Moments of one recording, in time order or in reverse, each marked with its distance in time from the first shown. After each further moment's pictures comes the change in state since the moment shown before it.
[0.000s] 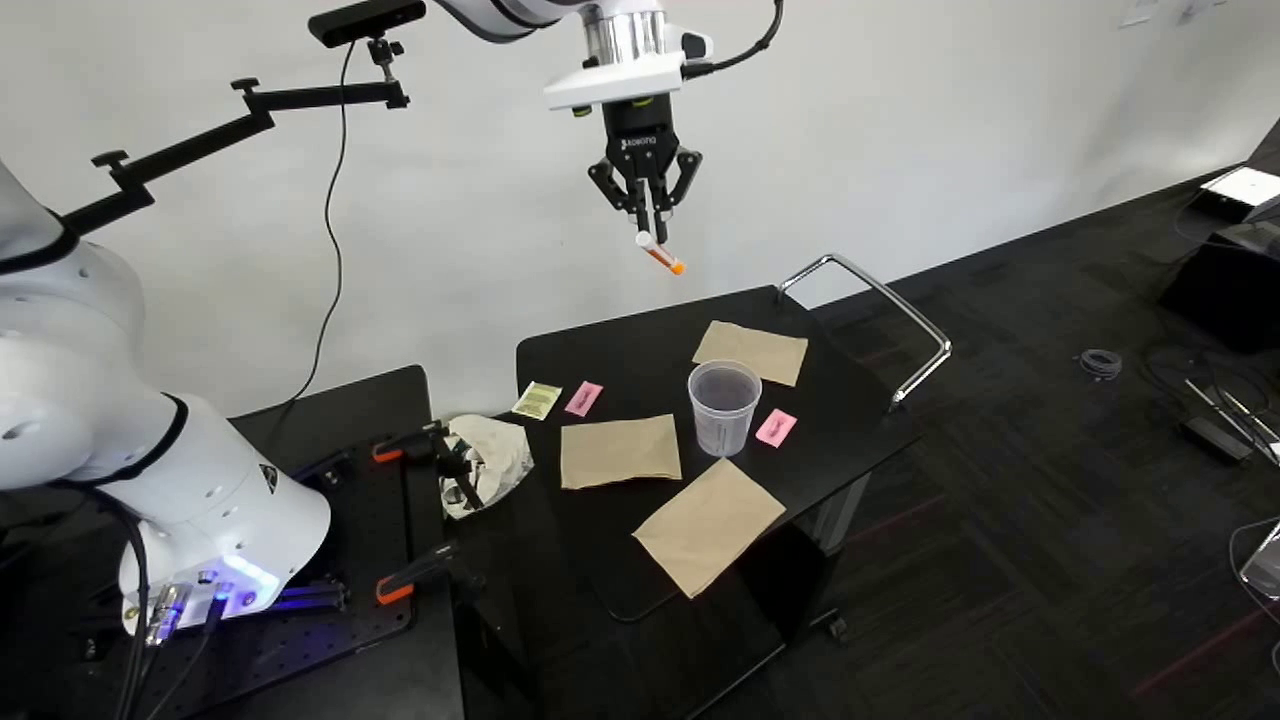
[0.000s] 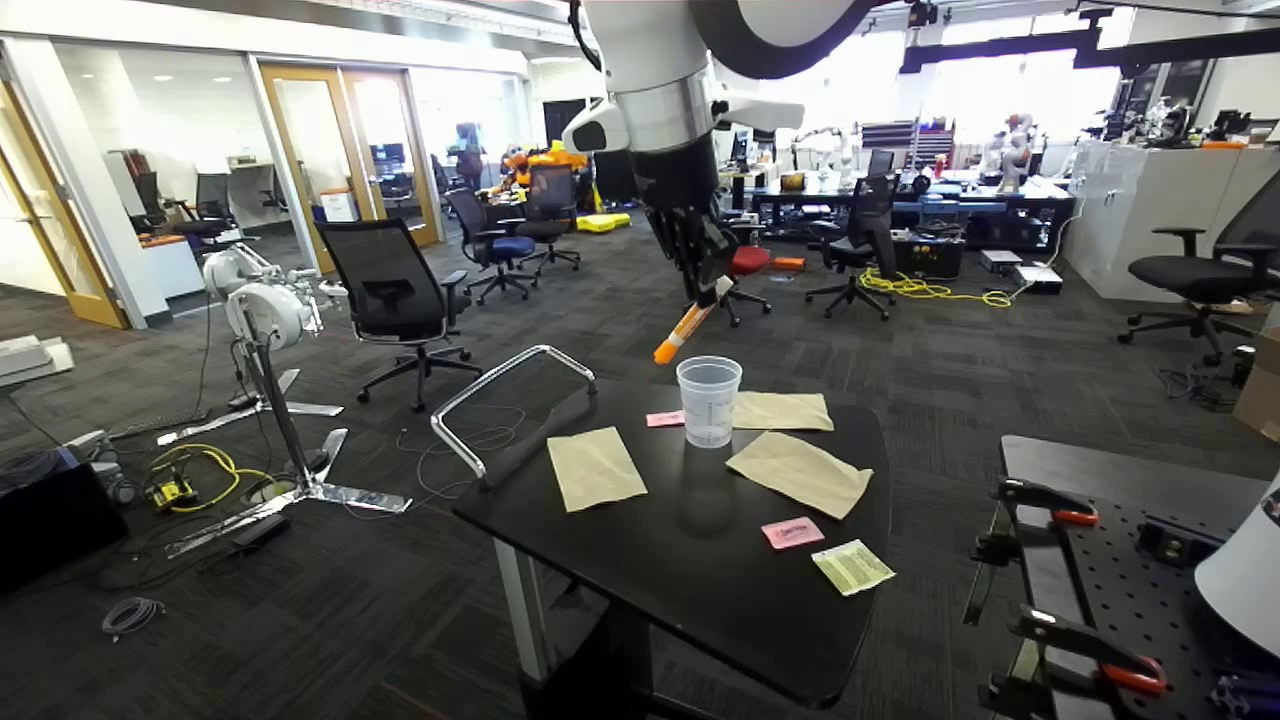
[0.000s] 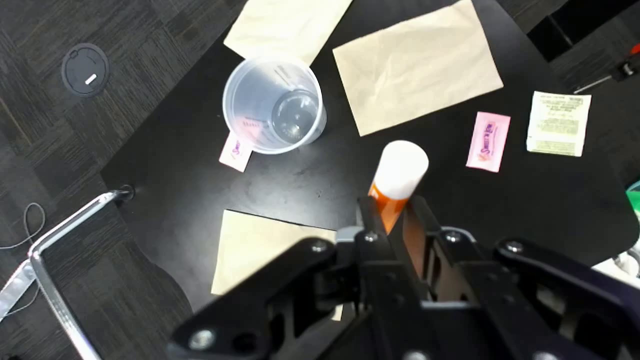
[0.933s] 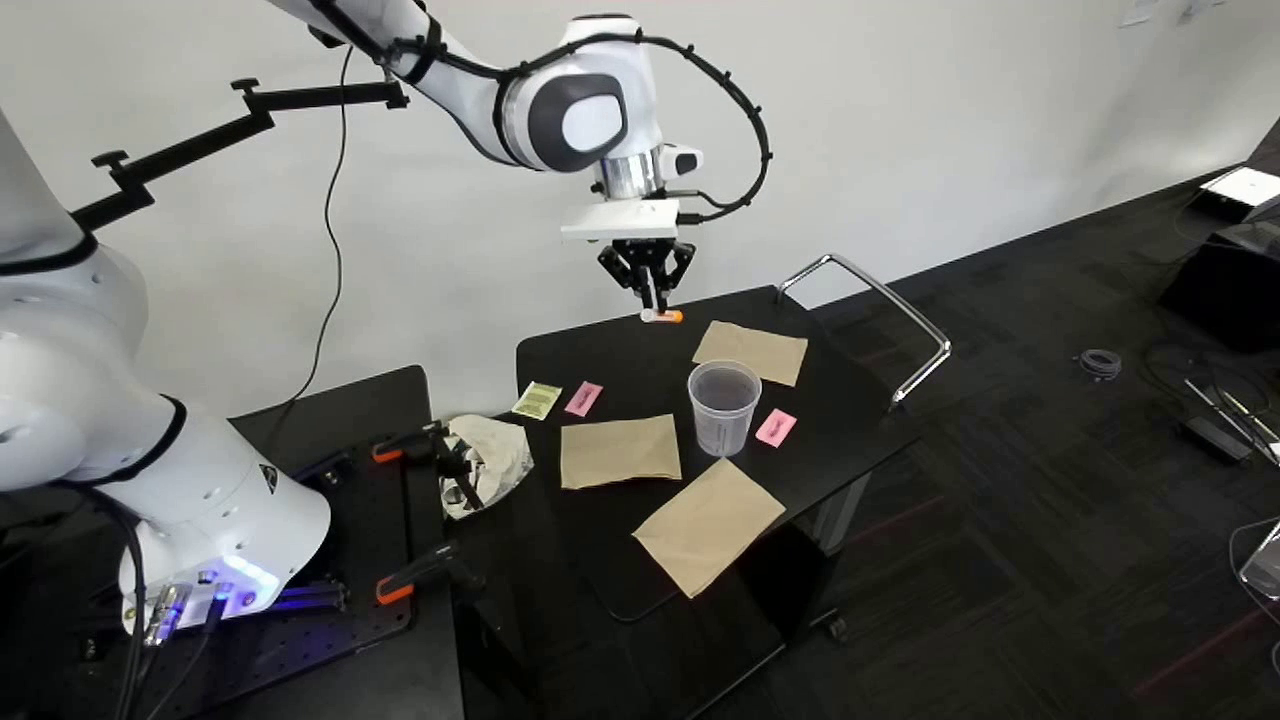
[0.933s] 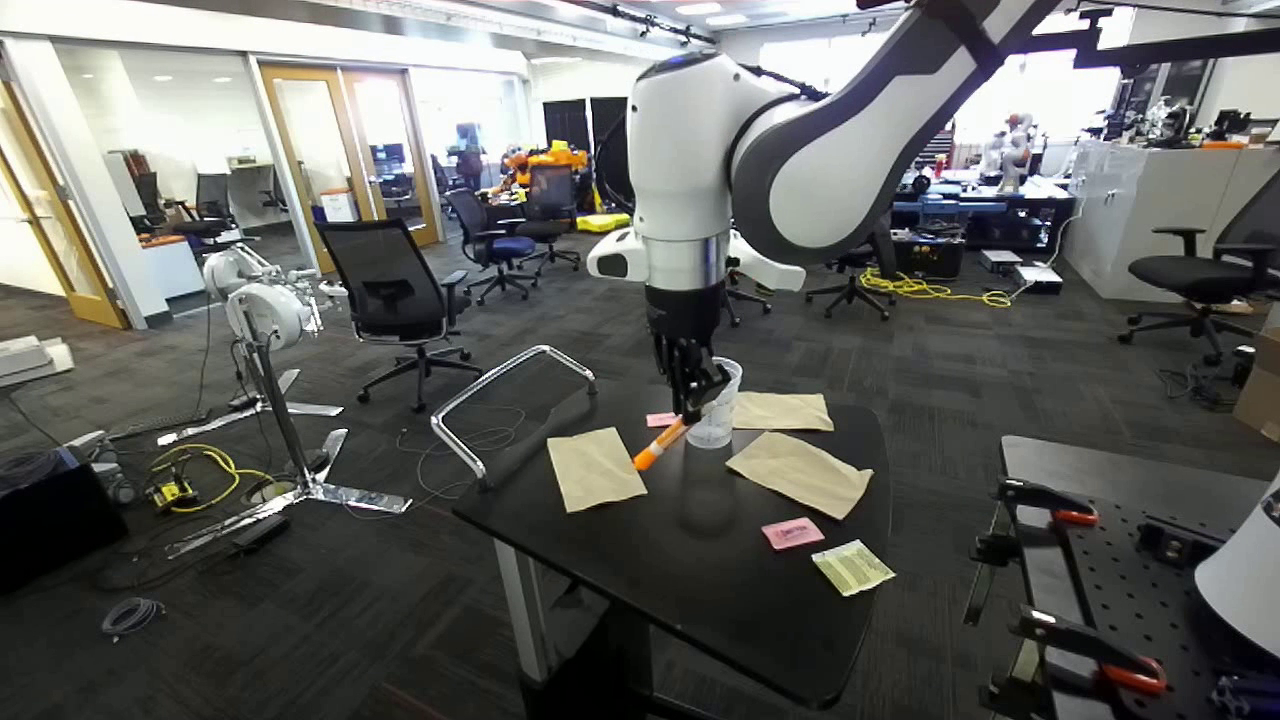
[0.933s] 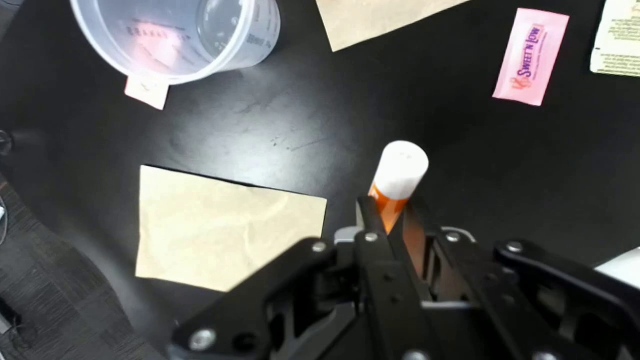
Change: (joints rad) arm -0.040 0.112 -0.005 -0.222 0.072 0.482 0.006
